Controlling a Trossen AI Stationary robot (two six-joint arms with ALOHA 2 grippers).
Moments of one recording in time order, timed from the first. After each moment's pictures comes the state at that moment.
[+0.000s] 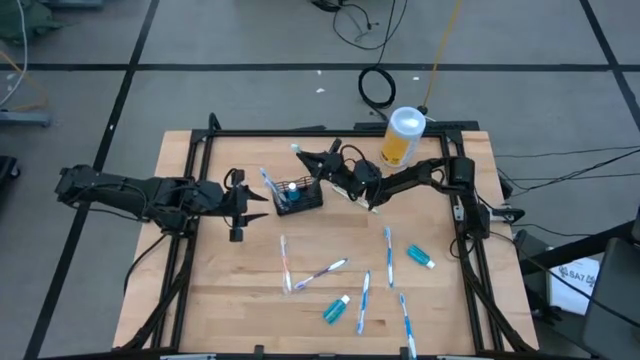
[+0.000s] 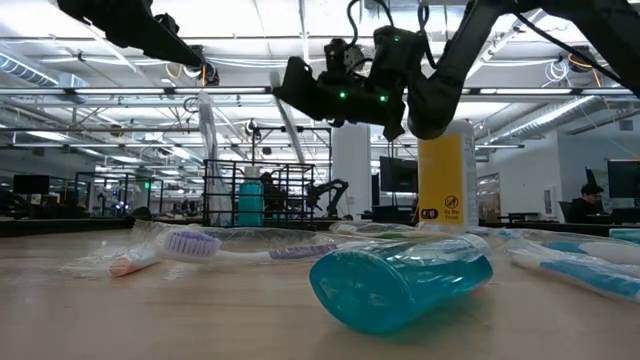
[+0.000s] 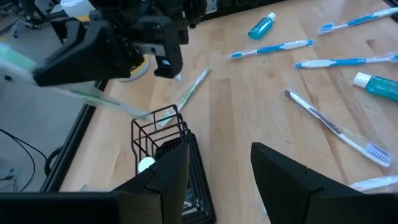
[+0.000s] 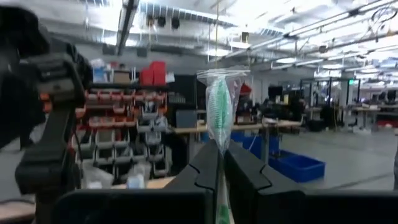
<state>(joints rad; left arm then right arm) -0.13 0.82 0.70 -0.38 -0.25 0.15 -0.22 2.06 1.05 1.36 0.18 -0.06</state>
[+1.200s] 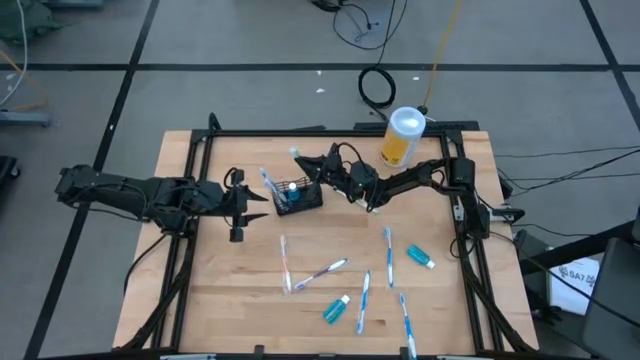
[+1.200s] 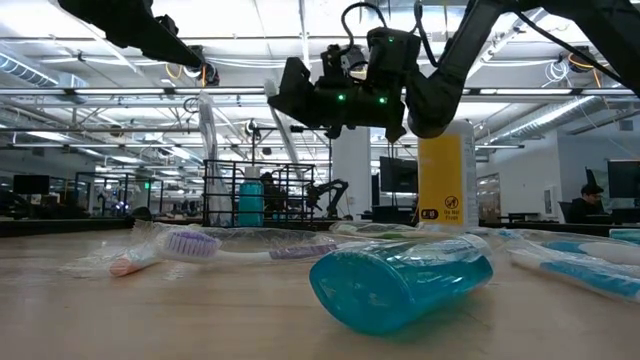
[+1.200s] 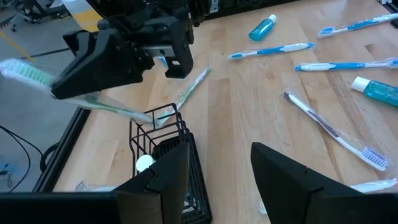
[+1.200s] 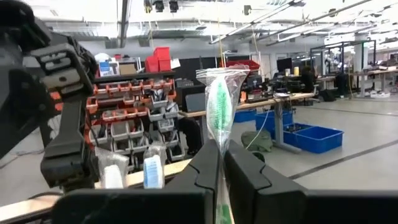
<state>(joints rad) -0.13 0.82 0.69 -0.38 -0.25 0.12 -0.21 2.06 1.05 1.28 0.18 0.07</state>
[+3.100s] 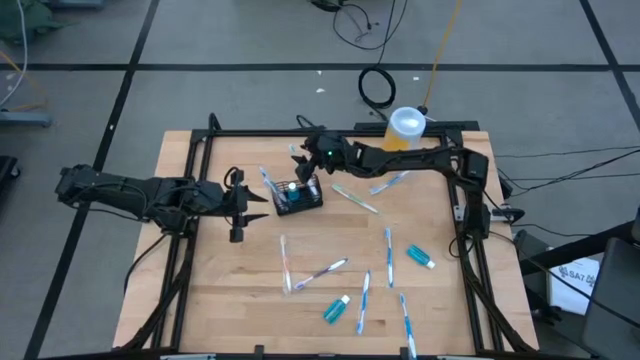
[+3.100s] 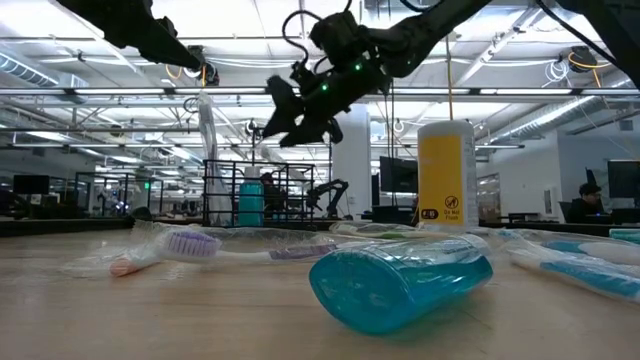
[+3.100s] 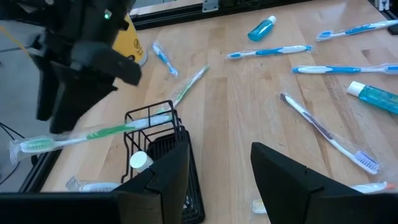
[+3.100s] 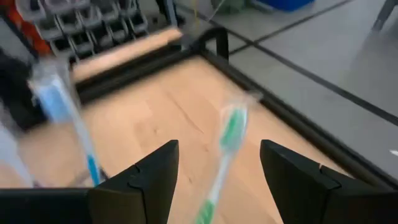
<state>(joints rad) -0.13 0.82 0.69 -0.39 -0.24 0.08 -0.30 1.97 1.41 0.15 0.16 0.25</state>
